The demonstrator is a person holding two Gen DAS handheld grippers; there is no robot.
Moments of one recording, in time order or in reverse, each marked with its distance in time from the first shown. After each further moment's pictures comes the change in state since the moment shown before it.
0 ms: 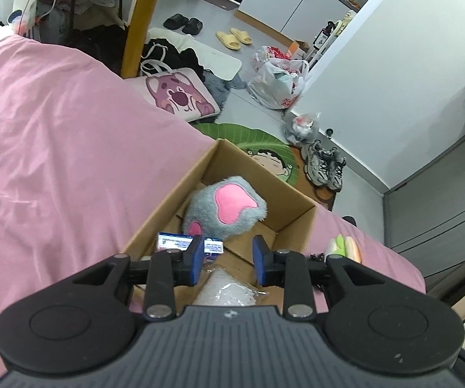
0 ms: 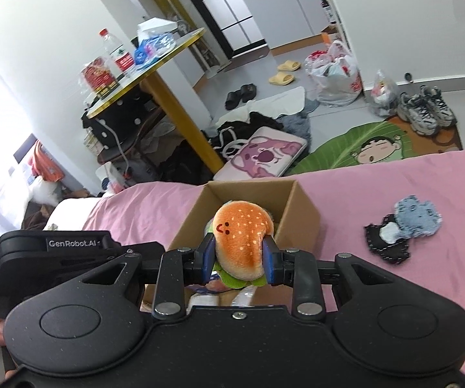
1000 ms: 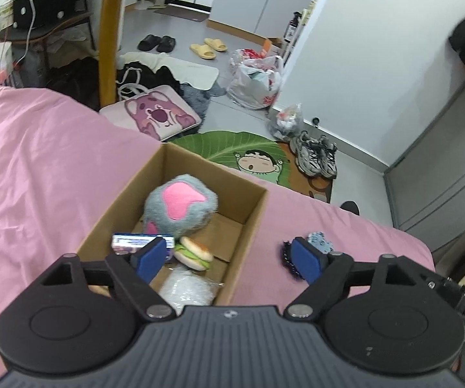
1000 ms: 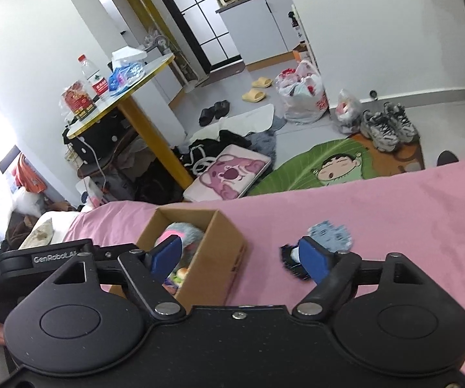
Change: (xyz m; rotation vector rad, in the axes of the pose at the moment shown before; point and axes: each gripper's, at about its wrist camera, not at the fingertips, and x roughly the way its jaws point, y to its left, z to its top) left arm -0.005 -0.078 -0.025 0.176 -0.038 0.032; right arm -0.074 -0.069 0.021 0.005 -0.053 -0.086
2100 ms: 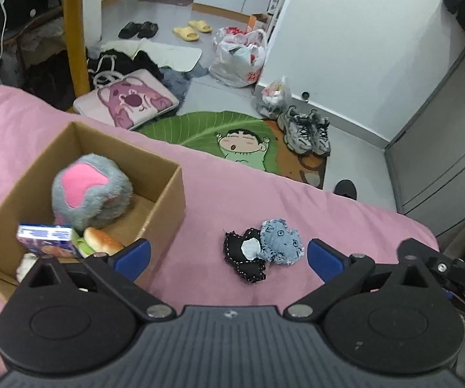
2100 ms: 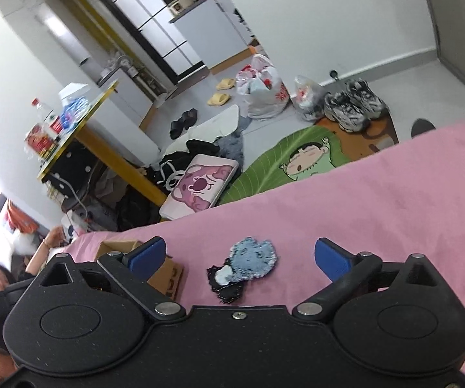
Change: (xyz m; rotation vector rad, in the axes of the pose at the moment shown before) left arm 0.076 -0.096 -0.017 0.040 0.063 0.035; right arm 0.021 -0.118 0.005 0.199 0.002 -0.012
